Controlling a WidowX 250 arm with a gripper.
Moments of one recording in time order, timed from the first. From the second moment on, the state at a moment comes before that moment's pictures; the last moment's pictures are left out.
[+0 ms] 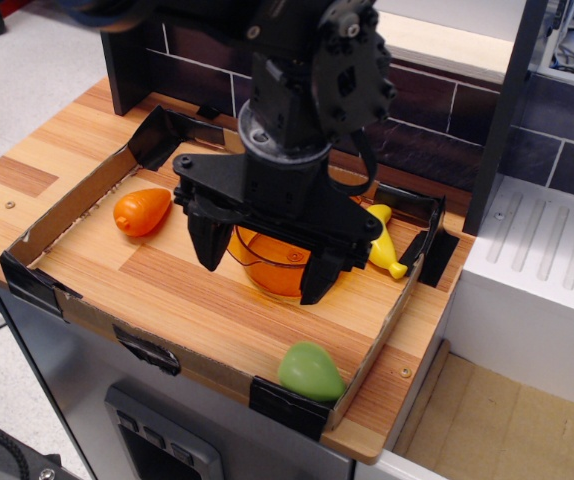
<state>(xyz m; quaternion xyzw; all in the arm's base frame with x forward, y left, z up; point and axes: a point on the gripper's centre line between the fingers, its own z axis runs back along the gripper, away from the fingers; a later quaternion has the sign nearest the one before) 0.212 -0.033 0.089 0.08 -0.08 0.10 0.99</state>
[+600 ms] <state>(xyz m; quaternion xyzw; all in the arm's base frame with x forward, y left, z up) 0.210 0.013 0.099 0.07 -0.05 0.04 1.00</state>
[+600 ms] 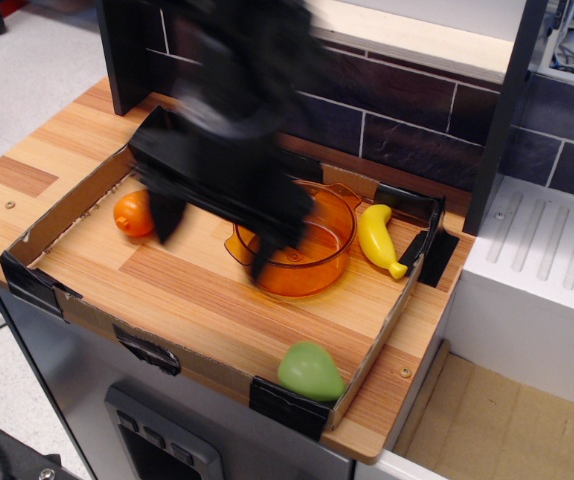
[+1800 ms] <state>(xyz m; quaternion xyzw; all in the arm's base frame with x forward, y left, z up) 0.266 0.102 0.037 0.07 -0.05 0.09 0.99</state>
